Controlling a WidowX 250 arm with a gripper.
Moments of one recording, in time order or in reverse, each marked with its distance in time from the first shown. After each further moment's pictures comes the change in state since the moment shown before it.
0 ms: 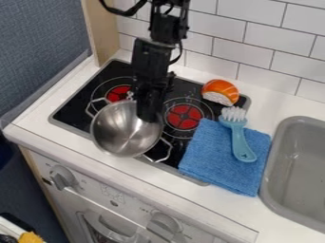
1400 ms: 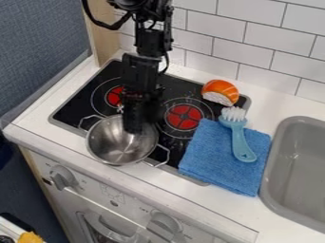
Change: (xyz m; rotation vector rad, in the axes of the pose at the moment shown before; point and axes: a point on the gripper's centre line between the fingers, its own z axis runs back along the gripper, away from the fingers) arm 0.009 -0.002 -0.017 -0.035 0.057 -0.004
